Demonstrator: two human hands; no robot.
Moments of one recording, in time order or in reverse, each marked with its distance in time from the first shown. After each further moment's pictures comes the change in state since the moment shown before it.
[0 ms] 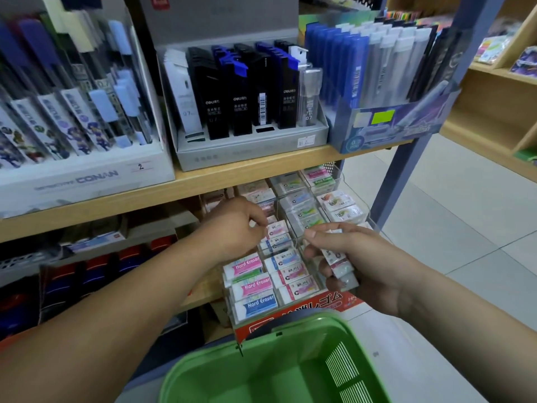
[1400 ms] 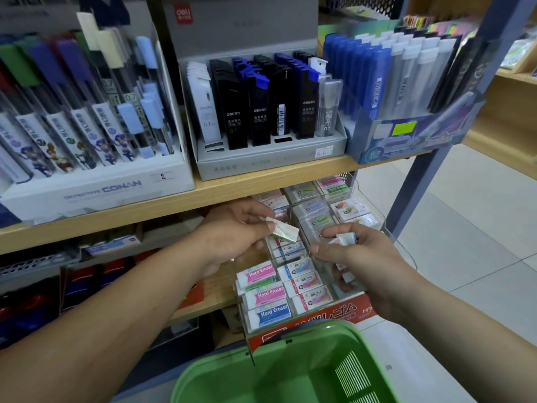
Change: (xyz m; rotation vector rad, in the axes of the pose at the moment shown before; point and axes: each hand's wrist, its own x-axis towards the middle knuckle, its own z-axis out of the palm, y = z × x) left_hand -0.015 -0.003 -0.021 -0.514 -0.026 -0.172; right_hand 0.015 0.004 0.008 -0.139 0.205 -0.136
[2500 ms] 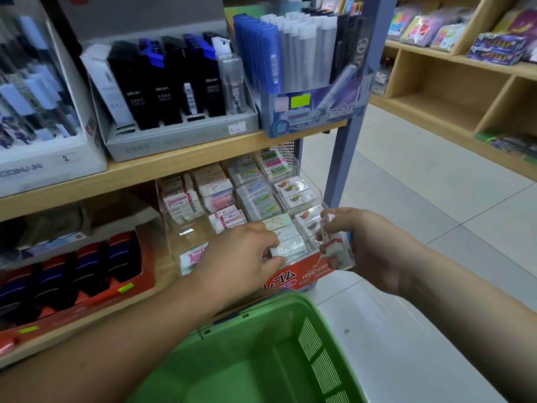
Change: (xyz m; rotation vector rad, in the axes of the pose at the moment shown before) left_hand -0.037 -0.008 0.102 0.737 0.002 0.630; right_hand -0.034 0.001 -0.082 0.044 0.031 0.132
